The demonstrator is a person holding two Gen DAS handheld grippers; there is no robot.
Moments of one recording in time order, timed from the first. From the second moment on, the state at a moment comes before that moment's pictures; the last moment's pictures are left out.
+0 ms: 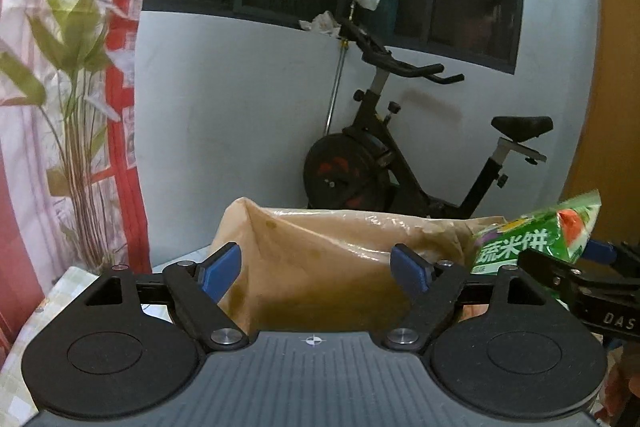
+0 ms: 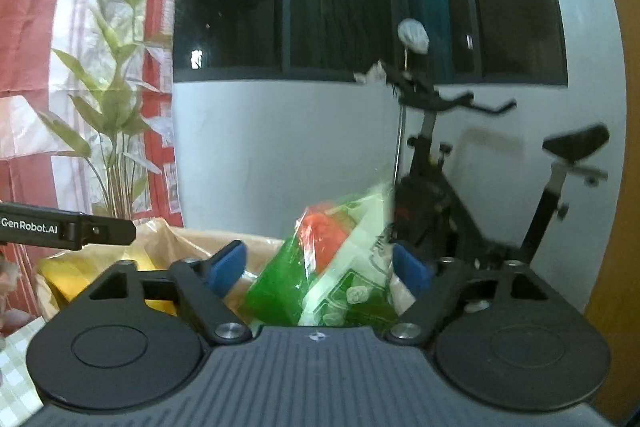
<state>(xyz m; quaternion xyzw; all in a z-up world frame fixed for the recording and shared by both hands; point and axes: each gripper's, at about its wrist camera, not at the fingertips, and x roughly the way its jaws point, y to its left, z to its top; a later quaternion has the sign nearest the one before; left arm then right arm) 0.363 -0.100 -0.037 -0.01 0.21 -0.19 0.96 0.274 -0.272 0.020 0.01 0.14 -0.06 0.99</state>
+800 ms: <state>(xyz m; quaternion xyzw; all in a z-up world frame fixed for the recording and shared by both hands) 0.319 -0.062 -0.025 -0.03 0.20 -0.18 0.96 0.312 -0.267 0.043 0.05 0.27 -0.01 0.96</state>
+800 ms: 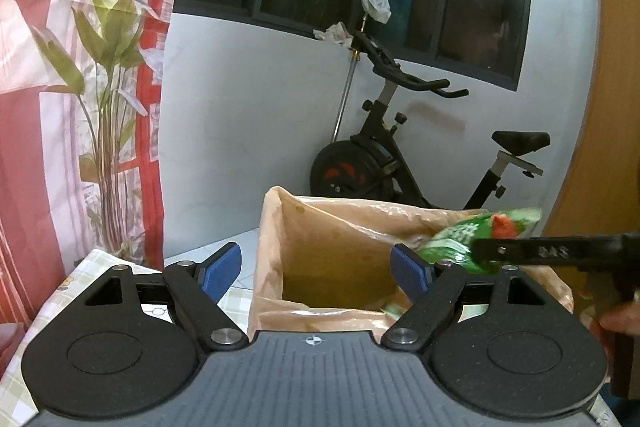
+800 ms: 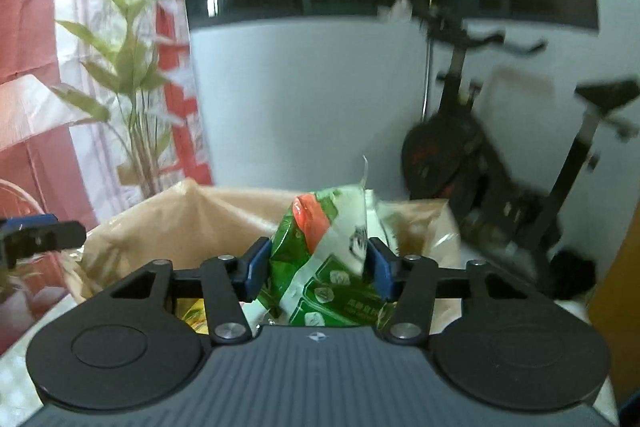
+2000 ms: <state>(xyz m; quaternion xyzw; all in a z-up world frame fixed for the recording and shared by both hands) 0.243 0.002 -0.065 -0.01 0.25 -0.17 0.95 0.165 -0.234 -0.001 0.05 0.20 0.00 0.98</state>
